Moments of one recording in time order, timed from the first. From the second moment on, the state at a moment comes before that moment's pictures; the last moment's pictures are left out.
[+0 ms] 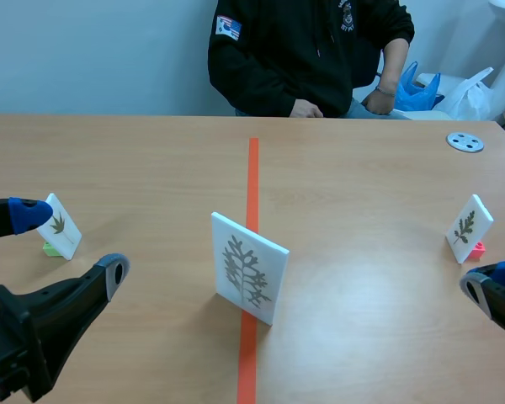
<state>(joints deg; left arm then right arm) 47.8 -30.2 -8.6 119.5 -21.6 -26.0 -6.9 -58.7 33.5 21.0 127.7 20.8 25.8 -10.8</state>
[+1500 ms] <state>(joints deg) 47.9 -30.2 -8.6 119.5 -21.6 -26.0 -6.9 -19.8 25.5 -19.8 95.9 10.5 24.9 -1.1</state>
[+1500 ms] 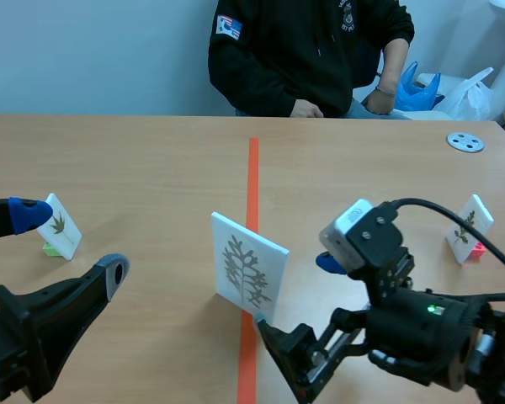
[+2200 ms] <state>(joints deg) 47.9 -30.2 -8.6 119.5 -21.6 -26.0 -6.9 -10.3 15.2 -30.6 77.2 1.5 18.9 9.1</state>
